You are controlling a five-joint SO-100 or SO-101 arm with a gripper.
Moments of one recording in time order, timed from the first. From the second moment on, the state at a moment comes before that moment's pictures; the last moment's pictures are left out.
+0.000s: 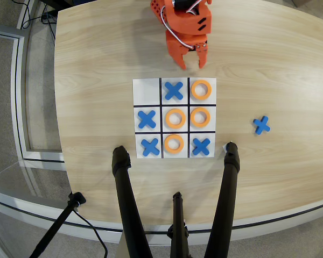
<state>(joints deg) -9.2 188.6 178.9 67.5 -83.2</state>
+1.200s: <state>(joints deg) 91.1 193.4 180.3 73.8 -83.3</state>
